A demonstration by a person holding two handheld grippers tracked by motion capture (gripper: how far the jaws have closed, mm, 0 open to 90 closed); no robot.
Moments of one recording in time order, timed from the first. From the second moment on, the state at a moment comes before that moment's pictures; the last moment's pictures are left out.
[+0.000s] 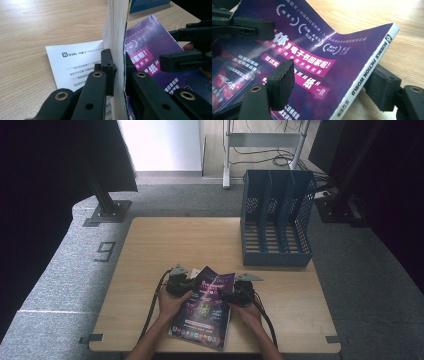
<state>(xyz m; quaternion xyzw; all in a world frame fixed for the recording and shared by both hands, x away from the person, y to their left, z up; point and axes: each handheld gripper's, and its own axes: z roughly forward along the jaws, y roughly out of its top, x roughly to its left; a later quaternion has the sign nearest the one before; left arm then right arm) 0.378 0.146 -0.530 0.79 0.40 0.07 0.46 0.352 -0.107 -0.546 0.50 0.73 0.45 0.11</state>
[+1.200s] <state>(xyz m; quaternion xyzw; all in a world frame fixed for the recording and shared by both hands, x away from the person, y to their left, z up) 0.376 0.147 -0.527 0.79 0.40 0.07 0.47 0.378 -0.107 -0.549 0.50 0.74 0.44 0.08</state>
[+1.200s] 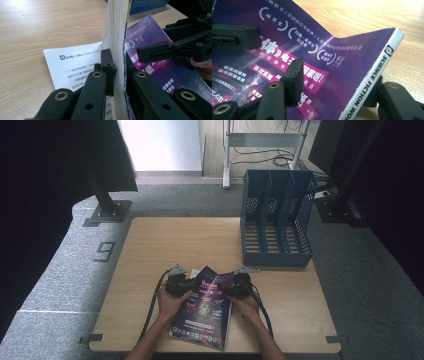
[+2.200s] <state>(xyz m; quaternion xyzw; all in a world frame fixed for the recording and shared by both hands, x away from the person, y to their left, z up) 0.366 0.157 -0.498 0.76 0.37 0.08 0.52 0.361 -0.119 -0.513 0.45 0.73 0.49 0.12</state>
